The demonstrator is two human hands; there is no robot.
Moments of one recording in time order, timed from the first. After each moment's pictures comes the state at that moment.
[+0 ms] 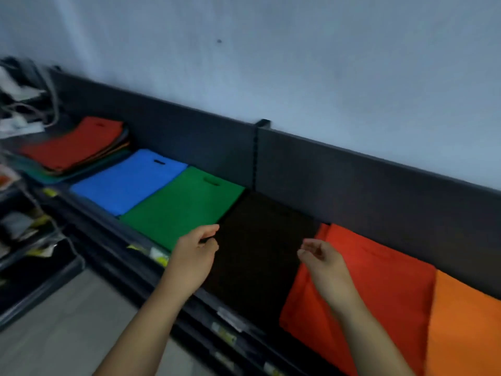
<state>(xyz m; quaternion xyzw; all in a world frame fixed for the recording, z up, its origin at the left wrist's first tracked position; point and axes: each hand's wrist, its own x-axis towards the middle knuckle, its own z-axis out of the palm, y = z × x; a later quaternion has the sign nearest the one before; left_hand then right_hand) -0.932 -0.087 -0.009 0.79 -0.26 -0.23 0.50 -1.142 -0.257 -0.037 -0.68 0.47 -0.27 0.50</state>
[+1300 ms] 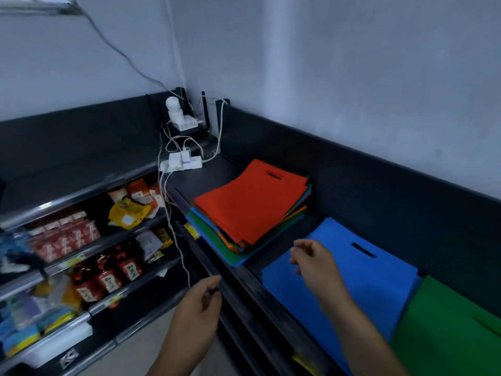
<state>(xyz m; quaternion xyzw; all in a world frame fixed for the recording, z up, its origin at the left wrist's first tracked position) -0.397 0.126 -0.043 0.83 -0.08 -0.18 0.51 -0.458 -0.118 -0.028 -0.71 0.34 -0.15 0.60</state>
